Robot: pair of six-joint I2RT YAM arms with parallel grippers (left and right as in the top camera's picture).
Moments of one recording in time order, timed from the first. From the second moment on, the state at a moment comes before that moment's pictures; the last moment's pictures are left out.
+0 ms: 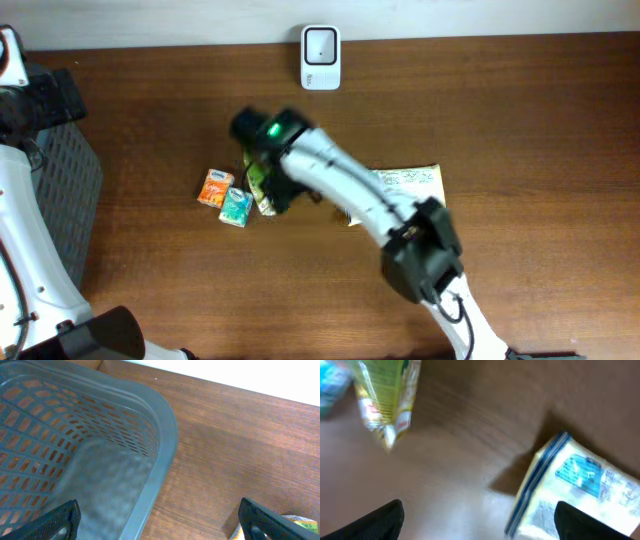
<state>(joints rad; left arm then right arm) 0.40 1.70 2.02 -1.15 -0.05 0.09 0.76 2.35 2.27 -1.48 0.14 0.24</state>
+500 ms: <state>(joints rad) 0.40 1.70 2.02 -1.15 -0.05 0.09 0.29 2.29 2.08 -1.62 -0.37 -0.01</state>
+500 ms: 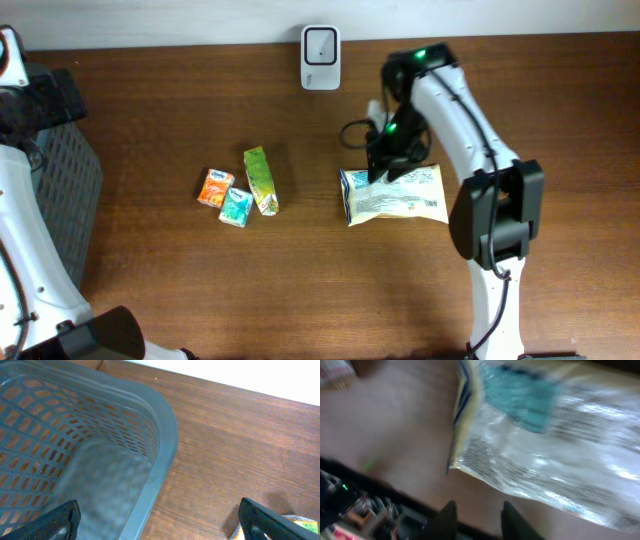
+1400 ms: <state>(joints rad) 0.40 1.70 2.02 -1.15 -0.05 0.09 0.13 1.84 1.53 -1.46 -0.06 0.37</state>
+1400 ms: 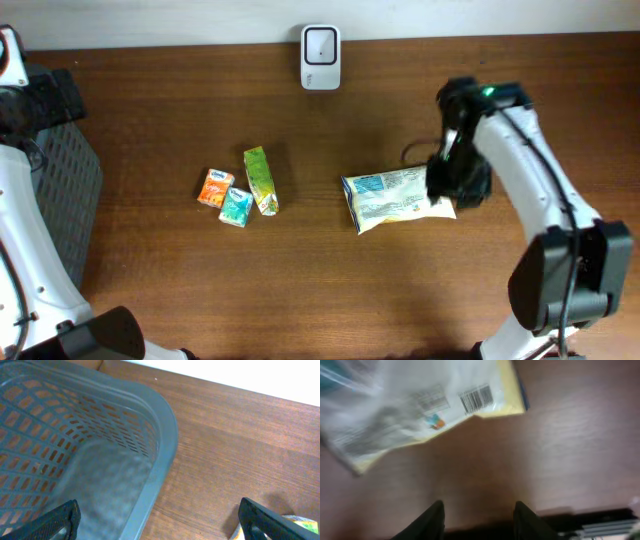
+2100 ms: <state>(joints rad) 0.40 1.70 2.02 -1.15 -0.05 0.09 0.13 1.87 1.15 -0.24 -0.25 -0.04</state>
